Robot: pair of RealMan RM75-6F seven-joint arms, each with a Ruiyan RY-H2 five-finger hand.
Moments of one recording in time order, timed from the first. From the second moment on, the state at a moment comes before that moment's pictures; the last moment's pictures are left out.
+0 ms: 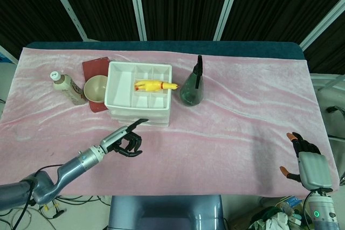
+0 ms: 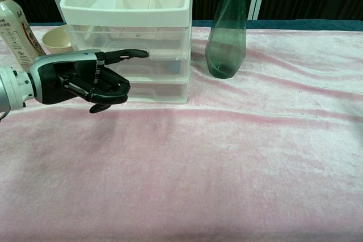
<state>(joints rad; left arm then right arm) -0.79 -1.47 0.08 -1.36 1.65 0.97 -1.22 0.08 -1.17 0.07 -1.71 -1.37 1.42 -0.20</state>
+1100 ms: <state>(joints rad) -0.79 -1.44 0.15 -1.42 1.71 1.02 -1.20 0.08 -1.17 0.07 -1.71 -1.37 1.42 -0.20</state>
